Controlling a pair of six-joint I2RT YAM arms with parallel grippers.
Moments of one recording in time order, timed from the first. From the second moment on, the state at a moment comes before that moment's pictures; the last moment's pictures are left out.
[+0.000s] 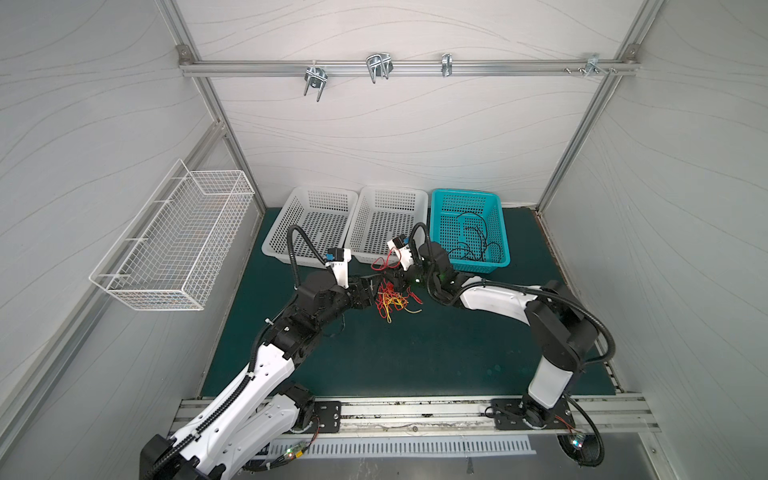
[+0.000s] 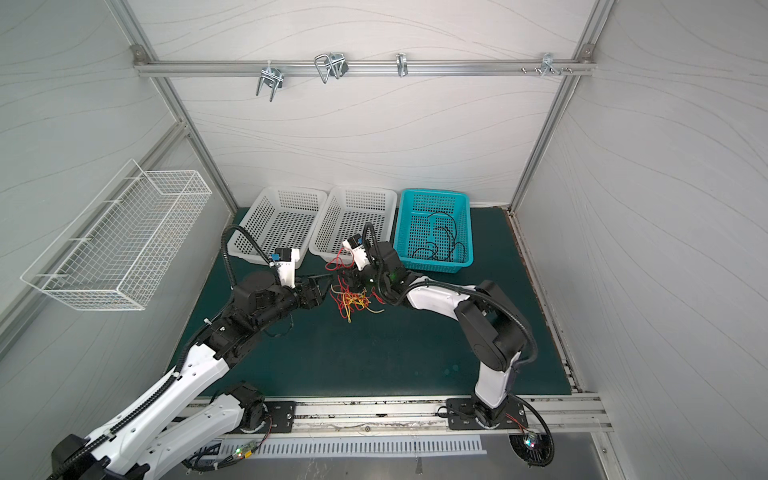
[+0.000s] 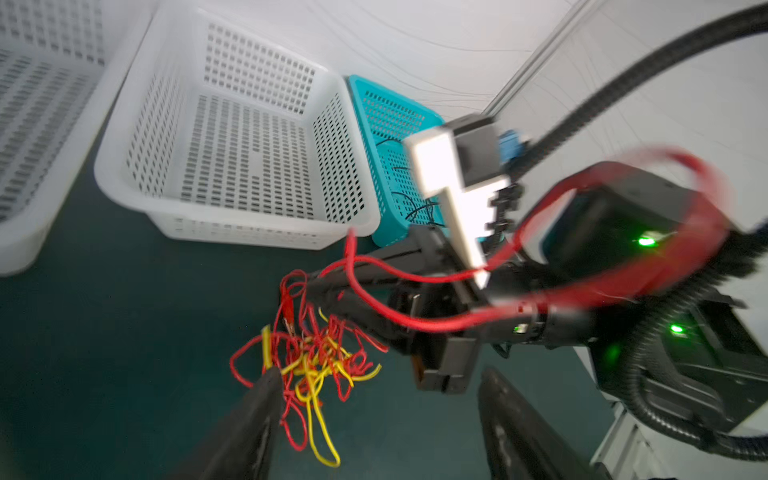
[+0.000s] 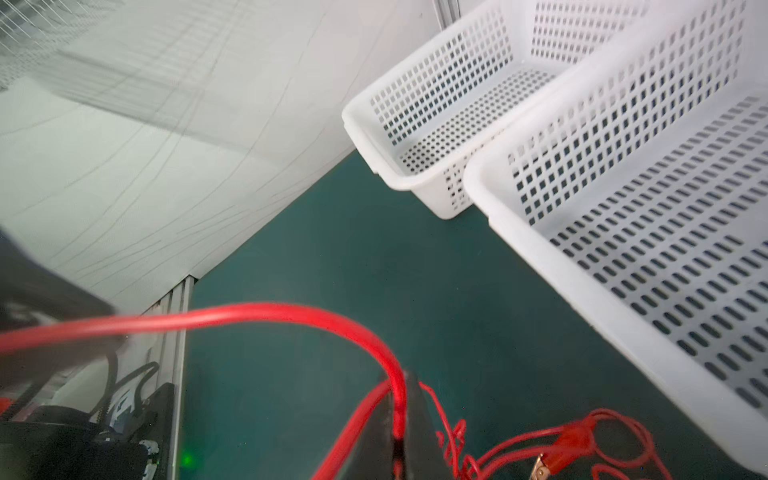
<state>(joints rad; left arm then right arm) -0.49 0.81 0.64 -0.18 0.10 -0.52 0.80 1.73 1.07 0.33 -0.40 0.27</state>
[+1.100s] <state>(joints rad) -0.49 0.92 0.58 -0.16 0.08 -0.55 0.73 1.82 1.62 -0.05 -0.22 0.27</state>
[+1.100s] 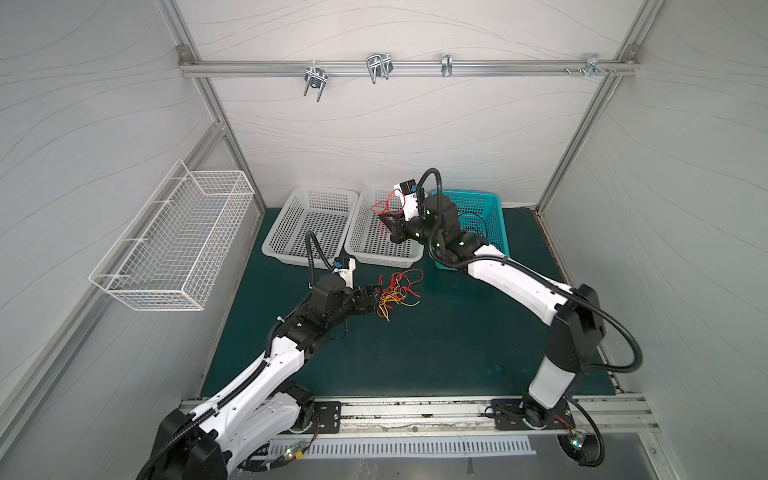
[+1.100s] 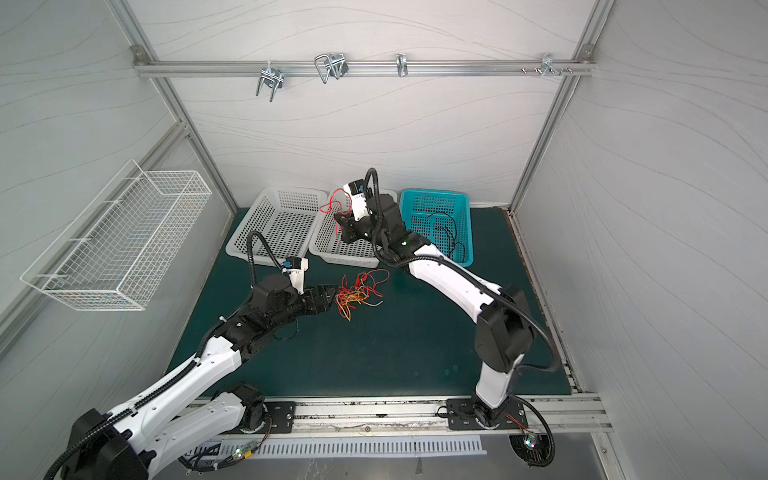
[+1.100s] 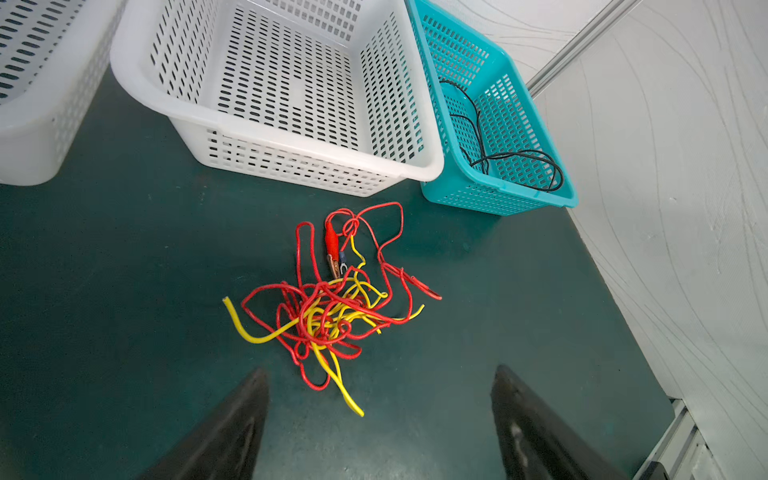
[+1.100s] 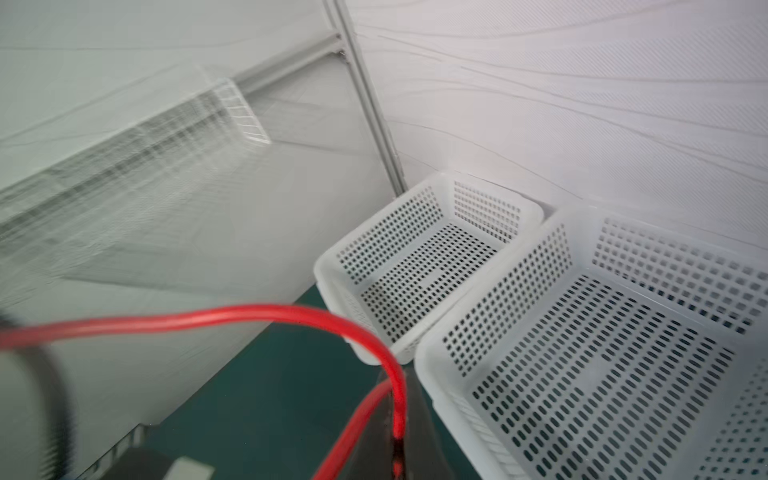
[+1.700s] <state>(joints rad) -0.49 0.91 0.55 -0.22 0.01 -0.58 0.60 2.21 1.82 -0.32 -0.20 0.33</state>
